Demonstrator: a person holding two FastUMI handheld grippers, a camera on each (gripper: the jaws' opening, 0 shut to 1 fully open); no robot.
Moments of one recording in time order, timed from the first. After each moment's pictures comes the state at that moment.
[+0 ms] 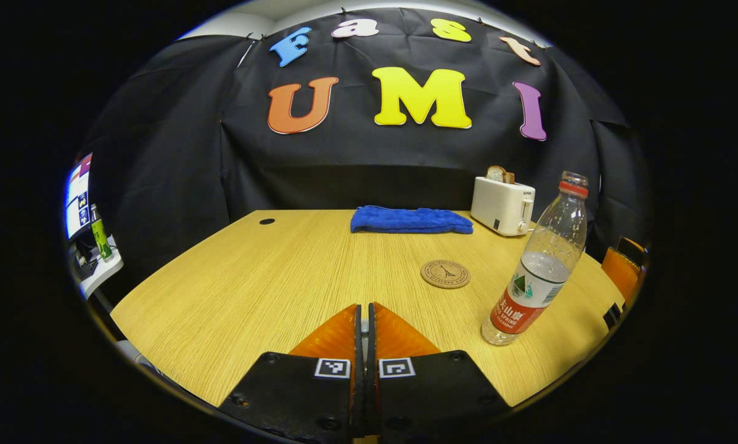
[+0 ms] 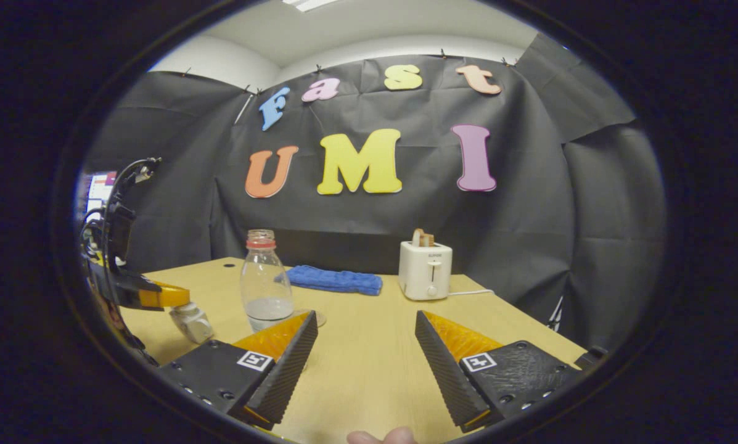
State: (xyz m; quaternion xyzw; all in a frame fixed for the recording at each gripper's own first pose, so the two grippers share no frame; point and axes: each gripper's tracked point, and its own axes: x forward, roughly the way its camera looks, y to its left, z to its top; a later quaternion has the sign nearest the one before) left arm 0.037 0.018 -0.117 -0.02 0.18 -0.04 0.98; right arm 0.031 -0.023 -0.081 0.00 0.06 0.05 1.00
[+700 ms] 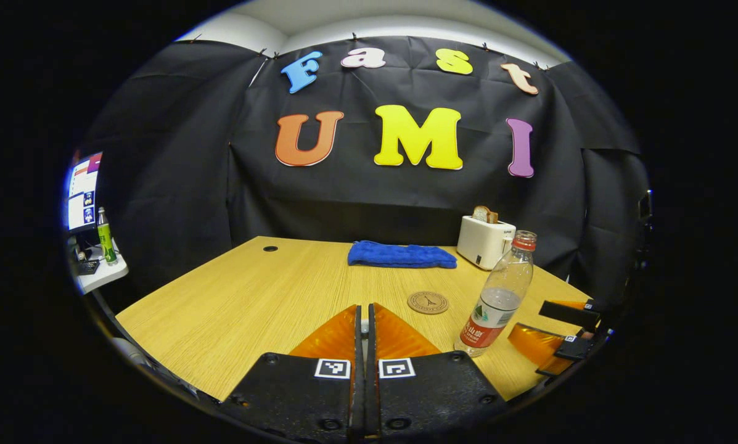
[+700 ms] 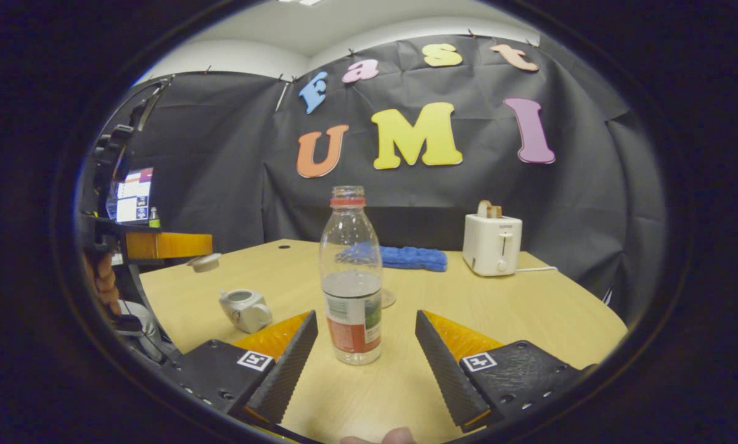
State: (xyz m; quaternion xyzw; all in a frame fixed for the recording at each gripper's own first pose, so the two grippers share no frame) left arm -0.005 0.026 -0.057 -0.04 0.11 -0.05 0.99; right arm 0.032 0.061 -0.133 -0.01 0.13 0.16 0.98
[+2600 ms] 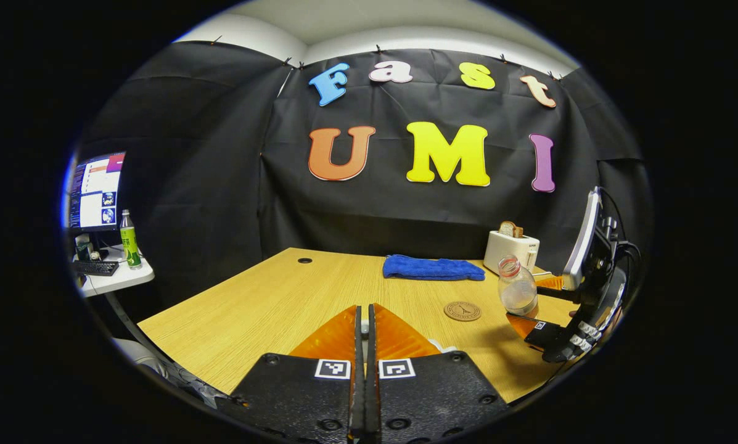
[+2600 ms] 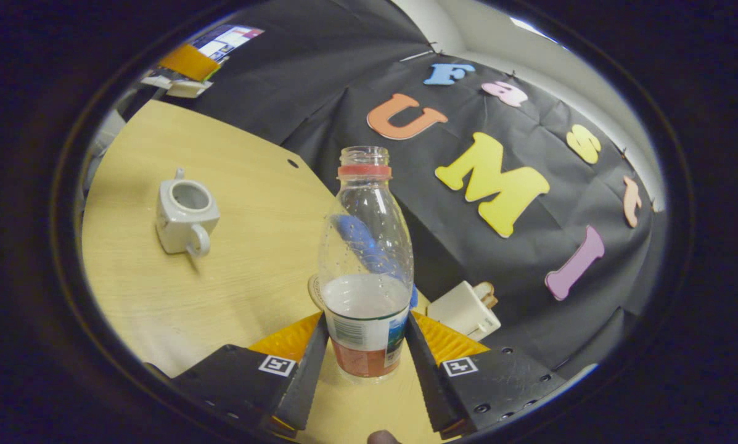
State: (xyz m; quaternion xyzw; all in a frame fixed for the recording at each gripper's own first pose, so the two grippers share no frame) left arm -0.016 0.100 -0.048 -0.05 0.08 0.00 1.00; right arm 0.109 0.089 -0.128 -0.43 0.08 0.13 0.89
